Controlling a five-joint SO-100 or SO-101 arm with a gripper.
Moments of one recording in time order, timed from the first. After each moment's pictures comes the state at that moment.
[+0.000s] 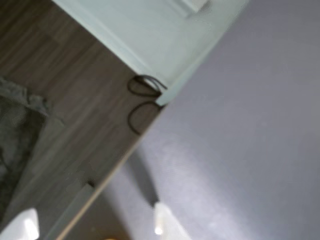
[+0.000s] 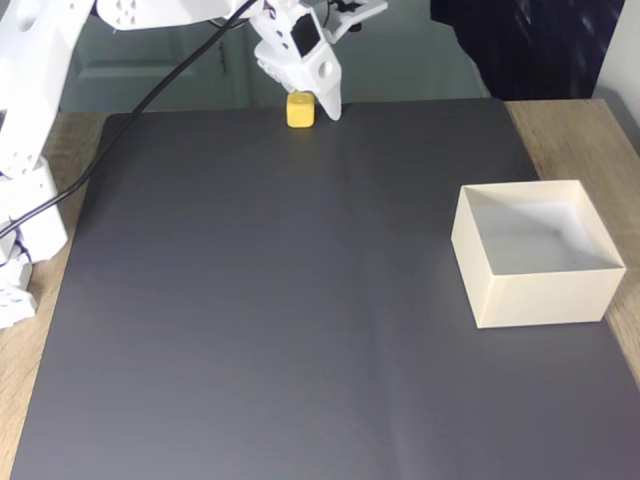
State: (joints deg) arm -17.7 48.7 68.1 41.7 168.0
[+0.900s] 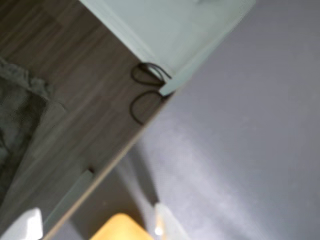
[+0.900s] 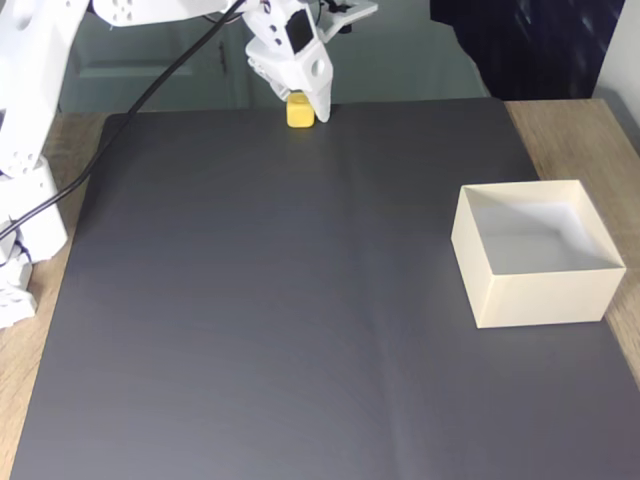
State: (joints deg) arm -18.3 50.4 68.4 46.2 167.8
